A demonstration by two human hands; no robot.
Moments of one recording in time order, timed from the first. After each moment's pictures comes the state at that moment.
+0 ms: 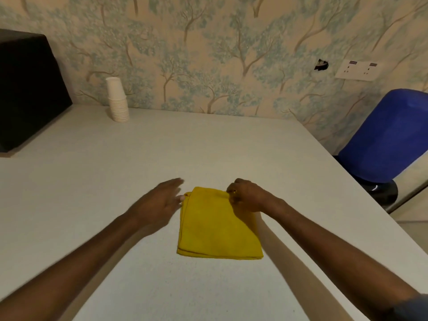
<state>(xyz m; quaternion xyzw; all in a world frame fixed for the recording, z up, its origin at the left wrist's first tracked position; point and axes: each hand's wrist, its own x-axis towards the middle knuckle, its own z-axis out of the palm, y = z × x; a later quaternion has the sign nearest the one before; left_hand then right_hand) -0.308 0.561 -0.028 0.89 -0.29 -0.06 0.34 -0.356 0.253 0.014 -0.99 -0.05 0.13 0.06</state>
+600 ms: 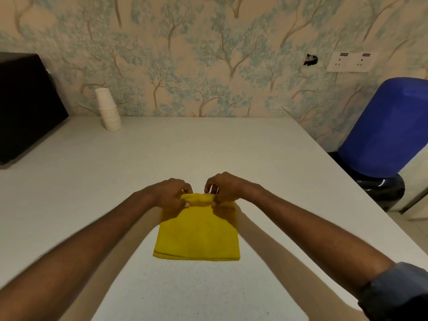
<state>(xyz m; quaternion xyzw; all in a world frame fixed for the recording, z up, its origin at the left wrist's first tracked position) -0.283 0.471 0.019 0.91 -0.37 -0.19 0.10 -0.352 0.257 0.057 -0.97 -0.11 0.17 0.13</state>
